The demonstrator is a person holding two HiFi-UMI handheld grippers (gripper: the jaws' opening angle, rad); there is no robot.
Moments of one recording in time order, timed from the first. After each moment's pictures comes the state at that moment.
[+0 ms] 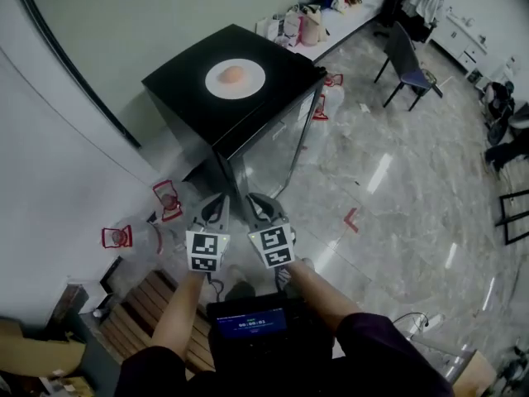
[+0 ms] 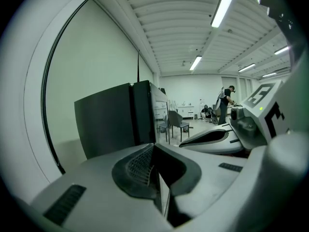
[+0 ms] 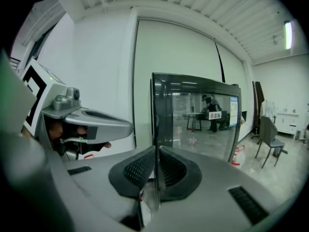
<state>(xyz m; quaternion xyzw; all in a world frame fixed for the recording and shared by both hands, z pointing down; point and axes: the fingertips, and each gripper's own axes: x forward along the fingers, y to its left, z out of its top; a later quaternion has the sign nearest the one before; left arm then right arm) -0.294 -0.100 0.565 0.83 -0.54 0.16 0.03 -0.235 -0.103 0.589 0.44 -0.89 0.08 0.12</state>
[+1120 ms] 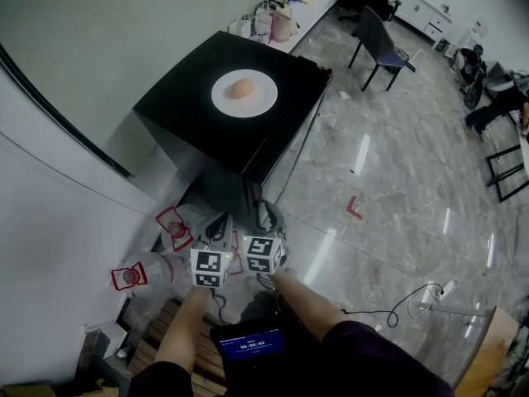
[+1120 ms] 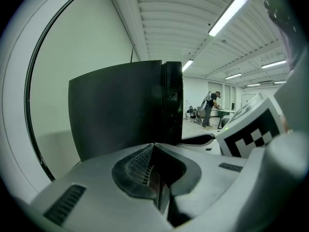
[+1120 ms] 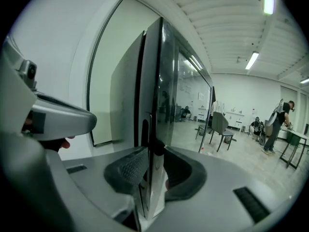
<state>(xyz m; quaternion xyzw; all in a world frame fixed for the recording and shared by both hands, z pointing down) -0.353 -0.133 0.608 0.88 -0.45 0.16 0.06 -0.258 -0.150 0.652 0.68 -0.71 0.11 0.16</state>
